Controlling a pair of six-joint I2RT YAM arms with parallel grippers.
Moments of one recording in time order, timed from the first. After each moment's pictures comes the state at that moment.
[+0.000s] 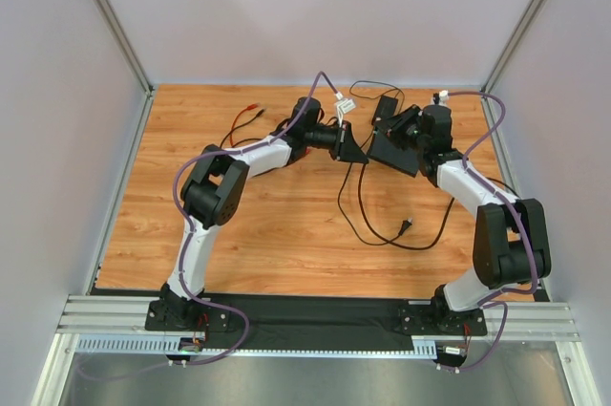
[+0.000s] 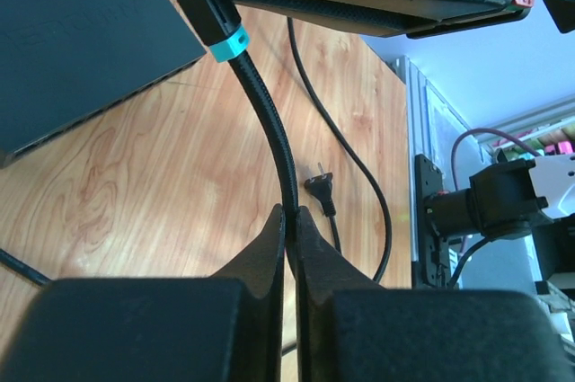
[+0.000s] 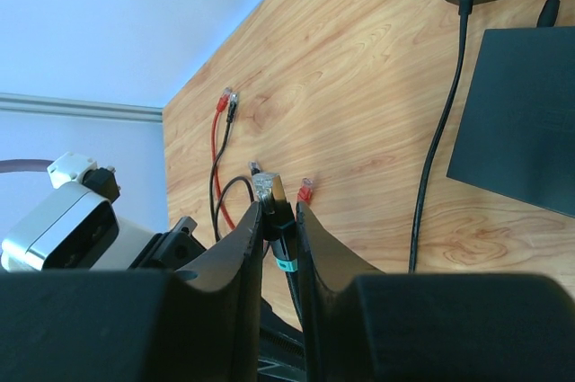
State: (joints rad) left arm -0.61 2.23 1.62 0.29 0.97 -0.48; right arm 0.15 1.55 0.98 0.22 -0.21 0.98
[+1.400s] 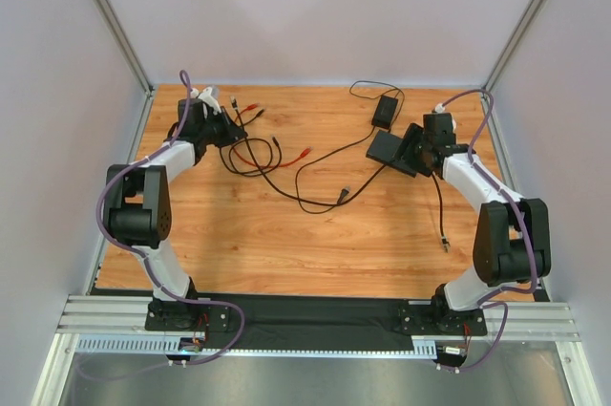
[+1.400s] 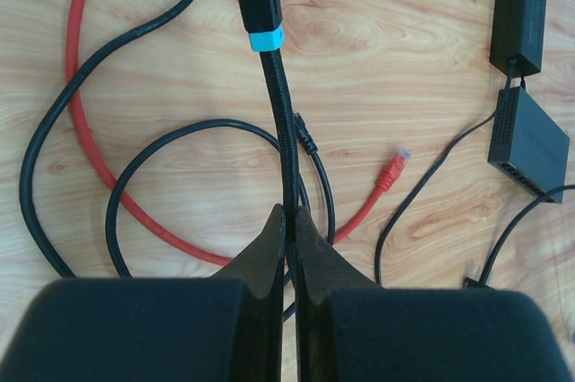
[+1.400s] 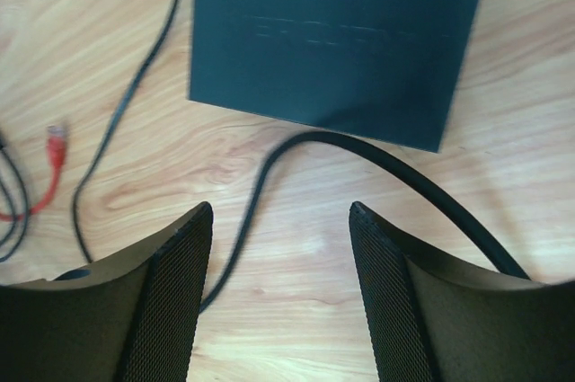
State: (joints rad) left arm -0.04 1.80 1.14 0.11 0.44 -0.43; right arm 0.10 1.57 1.05 -0.30 -0.05 0.61
